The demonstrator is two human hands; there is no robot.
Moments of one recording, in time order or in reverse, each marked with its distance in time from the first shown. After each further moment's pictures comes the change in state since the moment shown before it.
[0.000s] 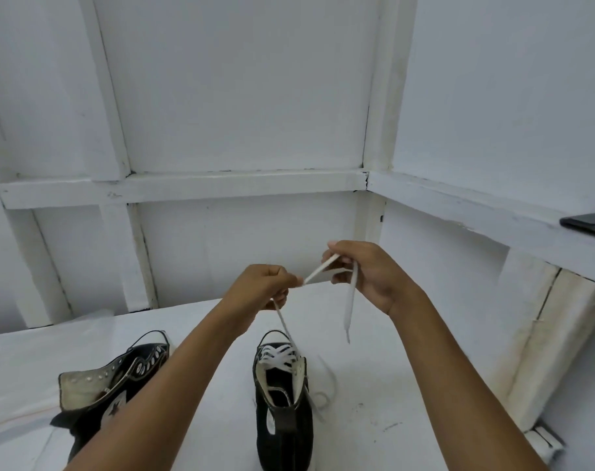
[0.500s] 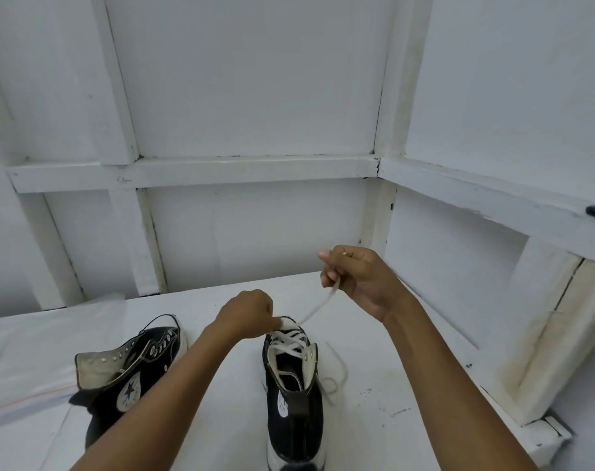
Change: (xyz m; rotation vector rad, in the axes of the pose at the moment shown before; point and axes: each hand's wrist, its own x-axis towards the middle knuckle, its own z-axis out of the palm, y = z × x) left_hand 0.003 -0.062 -0.021 1.054 0.004 -0.190; right_hand -0.006 0.028 0.022 0.126 -0.079 -0.005
